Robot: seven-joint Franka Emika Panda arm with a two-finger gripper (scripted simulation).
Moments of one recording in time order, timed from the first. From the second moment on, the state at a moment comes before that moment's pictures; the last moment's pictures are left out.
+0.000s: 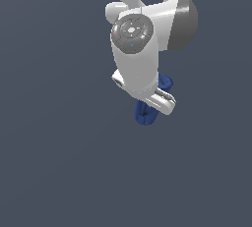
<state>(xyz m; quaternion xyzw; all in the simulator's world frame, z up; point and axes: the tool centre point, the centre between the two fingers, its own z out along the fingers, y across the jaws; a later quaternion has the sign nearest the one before) 0.014 0.068 0.244 -0.93 0.33 0.16 0.06</state>
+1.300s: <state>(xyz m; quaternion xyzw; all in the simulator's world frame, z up) -0.065 0.192 0.314 -0.93 0.33 0.16 0.05</state>
